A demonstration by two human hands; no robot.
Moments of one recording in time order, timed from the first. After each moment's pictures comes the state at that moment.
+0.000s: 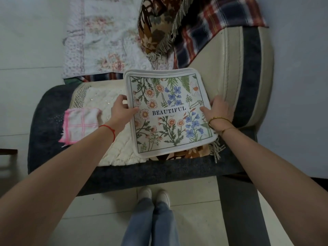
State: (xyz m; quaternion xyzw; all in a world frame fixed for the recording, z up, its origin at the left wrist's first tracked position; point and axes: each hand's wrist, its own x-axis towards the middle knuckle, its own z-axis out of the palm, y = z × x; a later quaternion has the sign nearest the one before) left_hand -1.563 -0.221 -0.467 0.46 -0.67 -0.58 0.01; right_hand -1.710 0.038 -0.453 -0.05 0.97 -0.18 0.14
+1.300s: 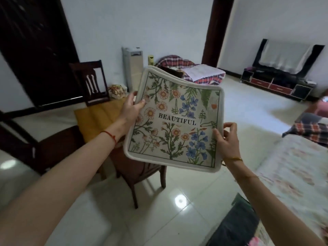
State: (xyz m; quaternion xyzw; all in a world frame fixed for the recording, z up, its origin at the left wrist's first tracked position) left_hand -0.898 -0.576 0.062 0.46 -0.53 -0.46 0.55; right_hand -1.195 -0.499 0.009 -0.50 0.59 -0.56 0.29
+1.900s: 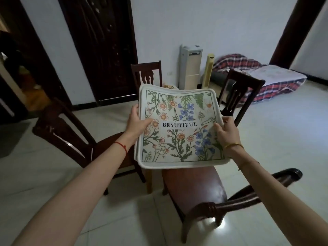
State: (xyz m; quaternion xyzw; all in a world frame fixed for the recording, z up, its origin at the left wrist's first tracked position) left_hand -0.555 -0.800 0.004 0.61 -0.45 -0.33 0.56; right_hand -0.849 -0.850 -0.015 -0.61 0.60 -0.44 0.29
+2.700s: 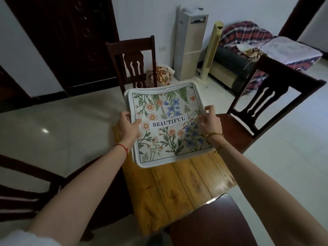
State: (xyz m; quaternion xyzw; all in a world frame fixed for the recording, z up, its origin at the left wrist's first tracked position) left_hand -0.342 -1.303 -0.133 0.75 -0.36 -0.25 0.50; right_hand -0.608 -1.360 -0.114 -0.65 0.66 -0.29 0.23
